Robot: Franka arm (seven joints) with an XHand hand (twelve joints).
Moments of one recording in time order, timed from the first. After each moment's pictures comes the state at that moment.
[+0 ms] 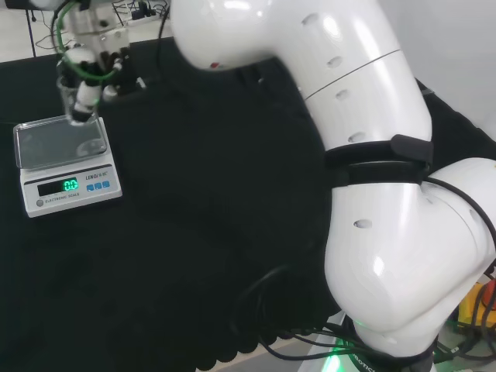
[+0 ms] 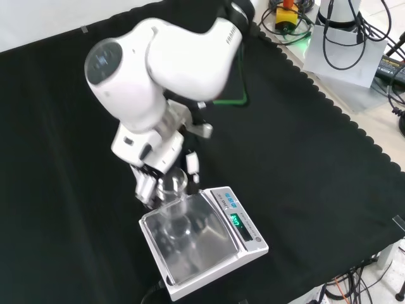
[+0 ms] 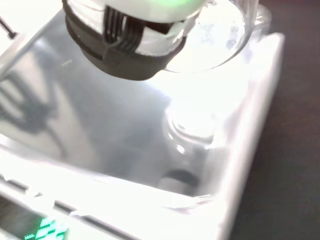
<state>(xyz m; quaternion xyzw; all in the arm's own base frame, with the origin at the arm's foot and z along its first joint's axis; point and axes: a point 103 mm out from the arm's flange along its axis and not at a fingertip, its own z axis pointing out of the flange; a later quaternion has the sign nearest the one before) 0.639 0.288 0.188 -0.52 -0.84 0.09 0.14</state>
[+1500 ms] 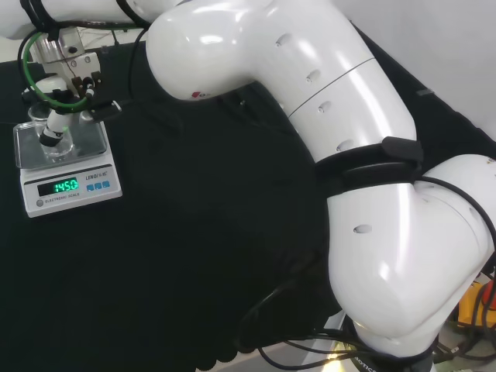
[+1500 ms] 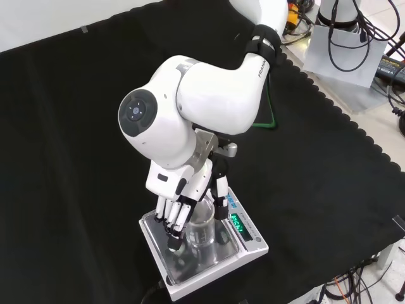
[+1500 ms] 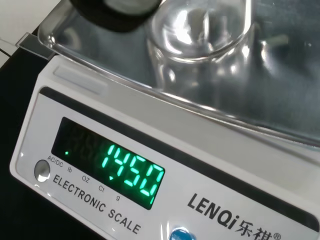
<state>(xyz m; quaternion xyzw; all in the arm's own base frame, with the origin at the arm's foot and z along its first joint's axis) 0.610 0.334 0.163 -0.48 -0.85 0.13 0.15</state>
